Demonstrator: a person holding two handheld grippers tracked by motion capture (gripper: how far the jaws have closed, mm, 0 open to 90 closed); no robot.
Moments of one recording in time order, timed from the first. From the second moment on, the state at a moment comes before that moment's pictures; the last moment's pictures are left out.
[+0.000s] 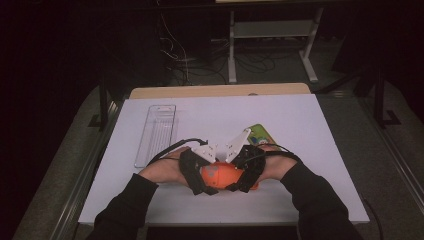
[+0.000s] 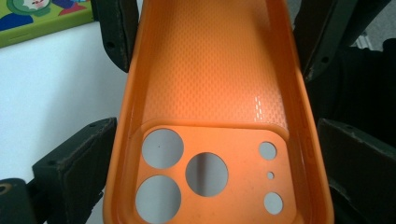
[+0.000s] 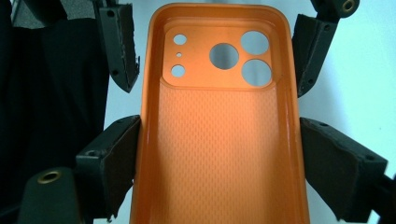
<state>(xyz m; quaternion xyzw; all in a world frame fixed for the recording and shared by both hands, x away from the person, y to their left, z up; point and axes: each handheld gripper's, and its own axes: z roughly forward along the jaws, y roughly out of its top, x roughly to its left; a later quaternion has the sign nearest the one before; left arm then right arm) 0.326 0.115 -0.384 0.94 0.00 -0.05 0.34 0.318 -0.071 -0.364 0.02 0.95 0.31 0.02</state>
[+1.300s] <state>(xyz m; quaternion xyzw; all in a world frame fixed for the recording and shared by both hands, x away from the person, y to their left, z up) 0.332 0.120 -0.389 0.94 0.02 -0.03 0.33 0.327 -0.086 -0.365 0.07 0.94 0.33 0.01</state>
